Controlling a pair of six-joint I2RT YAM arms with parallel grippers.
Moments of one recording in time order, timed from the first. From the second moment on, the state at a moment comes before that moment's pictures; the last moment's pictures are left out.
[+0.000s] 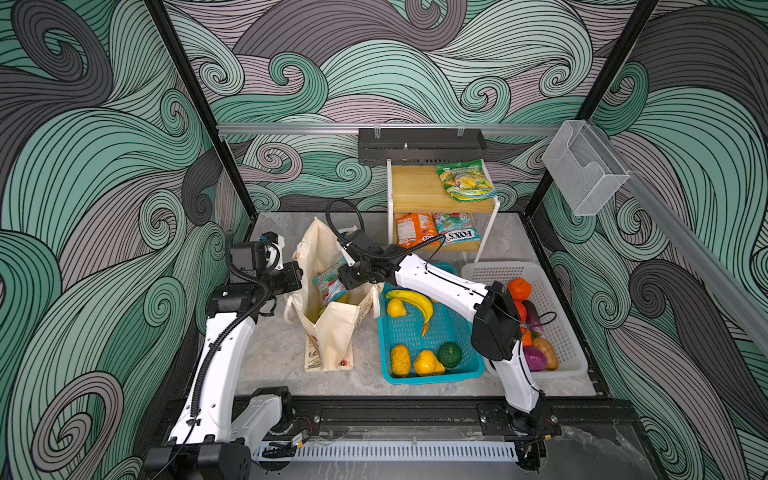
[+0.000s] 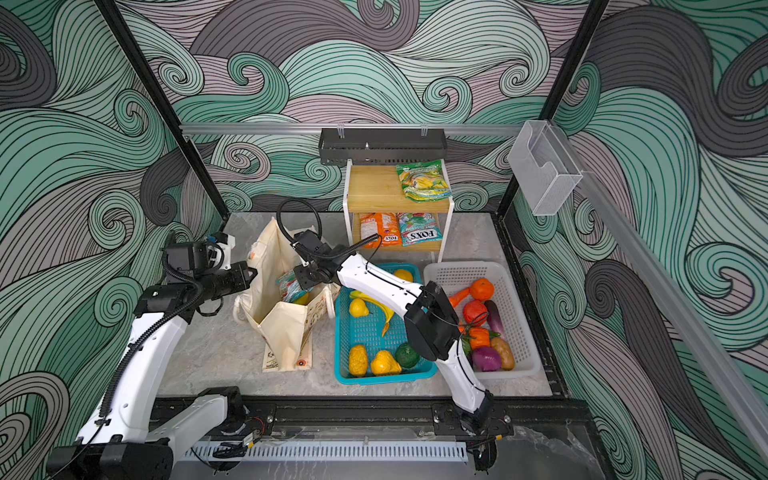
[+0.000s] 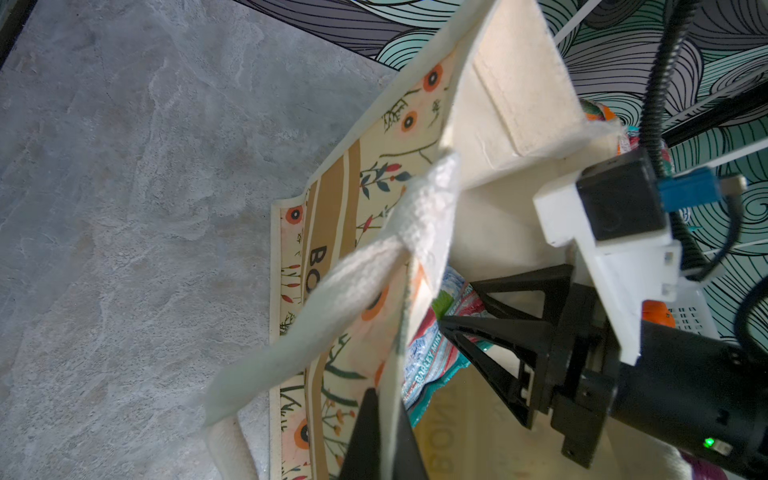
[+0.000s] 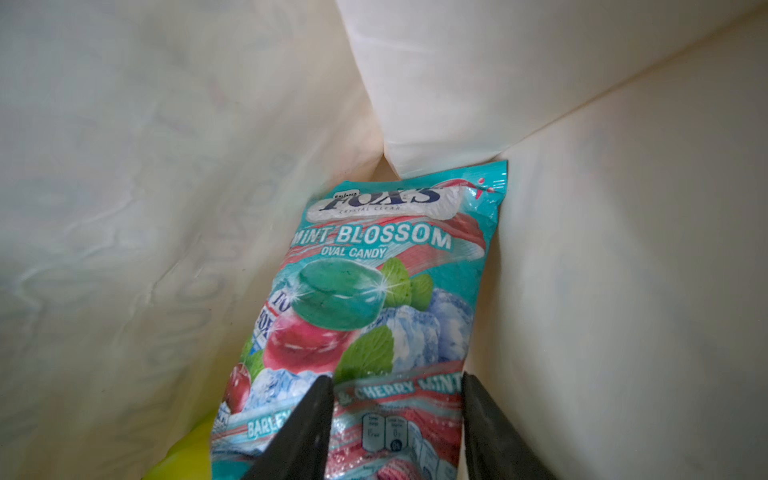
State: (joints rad) left arm 0.06 1.01 1.06 -0.80 0.33 -0.24; right arm 0.93 2.13 1.97 -0.72 0.00 0.31
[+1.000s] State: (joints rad) left arm 0.06 1.01 1.06 -0.80 0.30 -0.24; right arm 0.71 1.29 1.57 -0.64 0.01 0.24
